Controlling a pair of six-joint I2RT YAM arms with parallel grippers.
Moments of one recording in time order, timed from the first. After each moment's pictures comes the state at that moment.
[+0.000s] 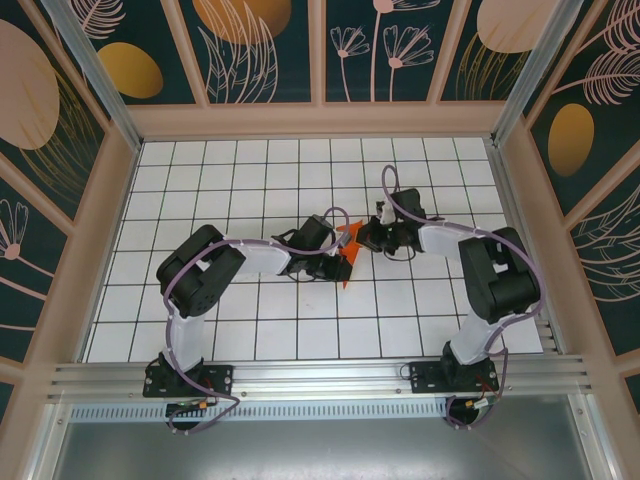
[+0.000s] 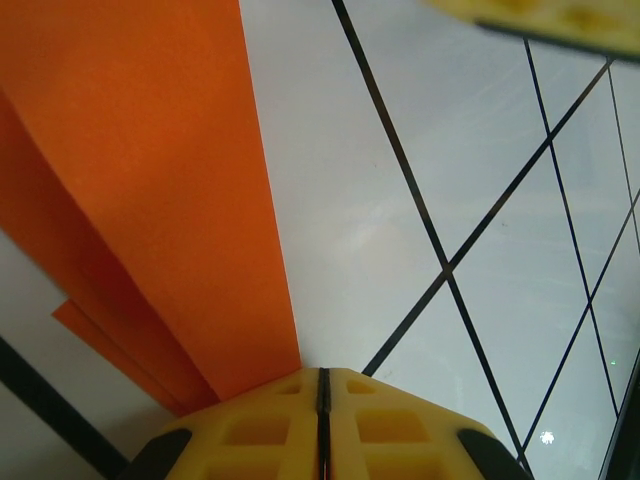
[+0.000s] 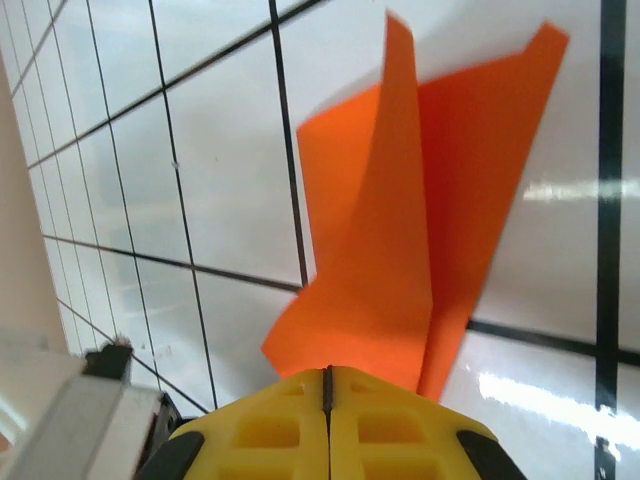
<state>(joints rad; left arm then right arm) -0.79 1.99 1.05 0.03 0.52 -0.55 0.35 1.71 0.86 -0.10 -0.60 0.68</state>
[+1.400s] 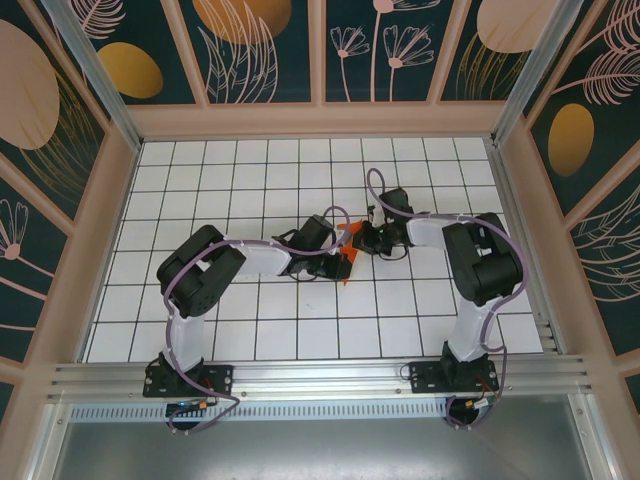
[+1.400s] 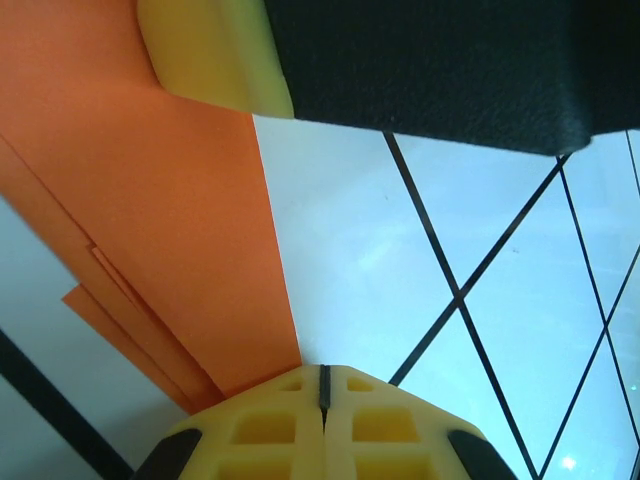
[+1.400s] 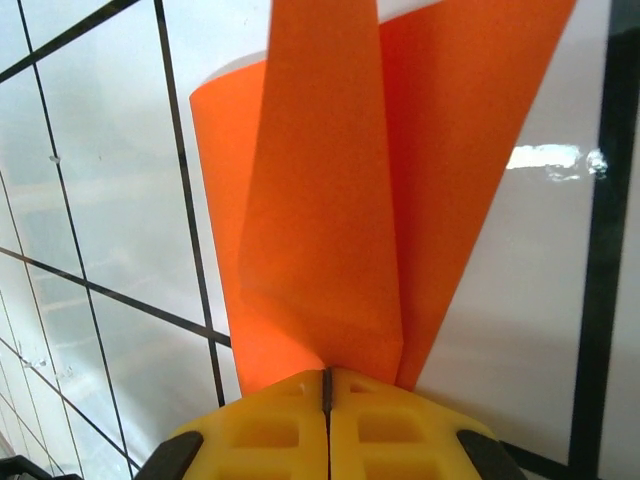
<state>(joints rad) -0.79 1.99 1.05 0.06 0.47 -0.55 0.37 1.86 0.97 -0.18 -0.52 0.57</state>
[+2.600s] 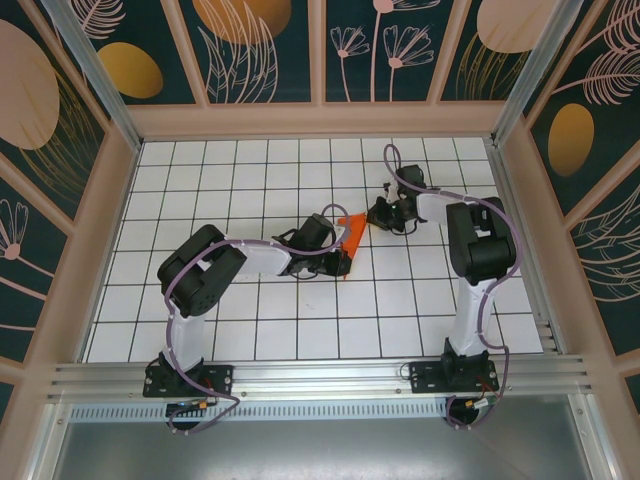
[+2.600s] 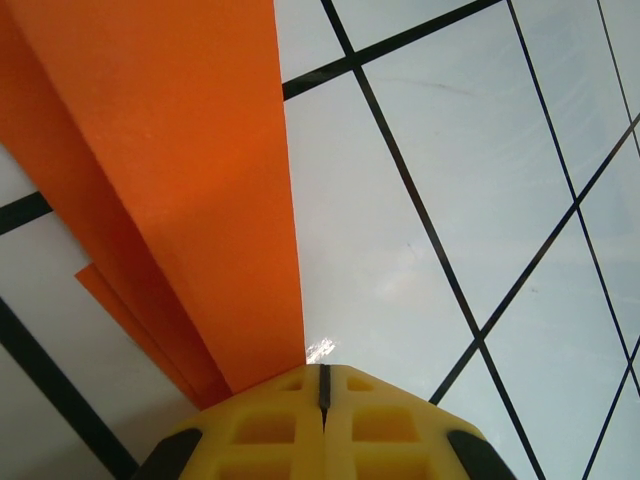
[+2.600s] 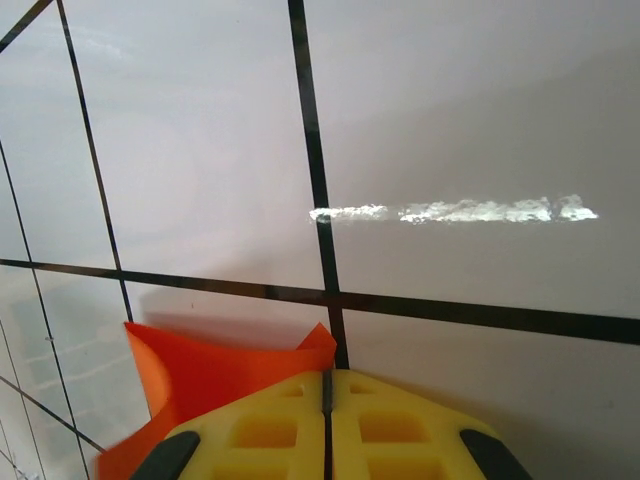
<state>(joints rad) -0.79 2.00 1.05 0.10 0.41 -0.55 0.22 2.03 1.24 -0.31 -0.51 0.49</state>
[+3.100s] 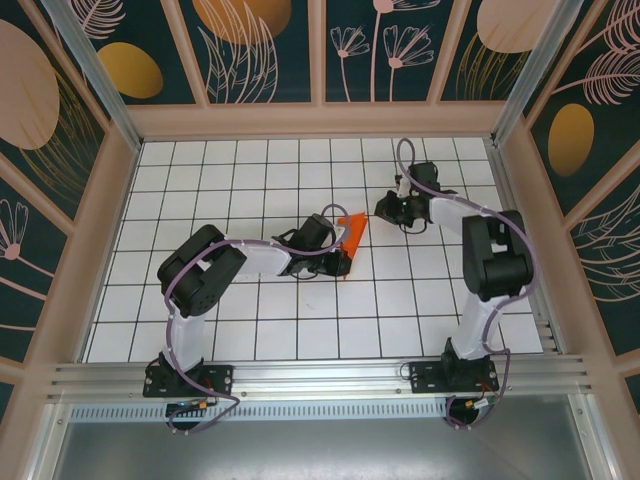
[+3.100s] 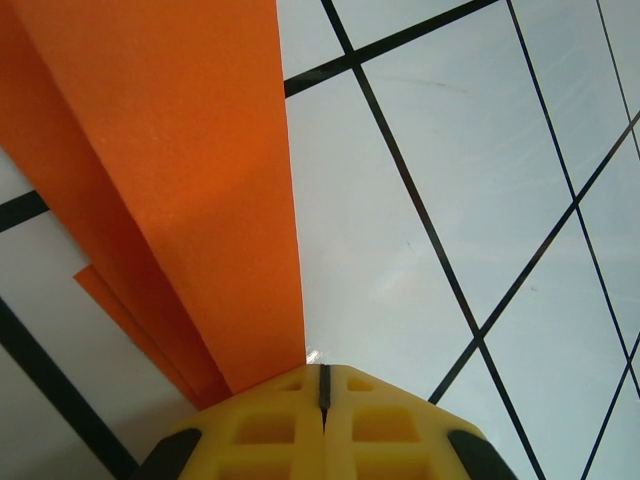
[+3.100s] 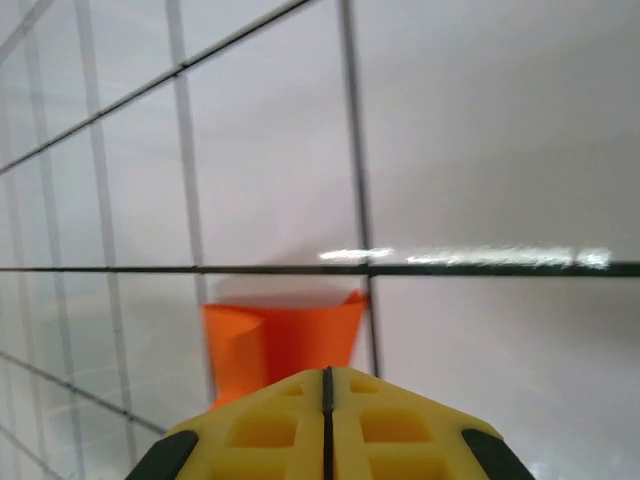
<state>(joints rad) -0.79 2.00 1.05 0.10 0.41 -0.55 0.19 1.83 1.12 -0.23 -0.50 0.50</state>
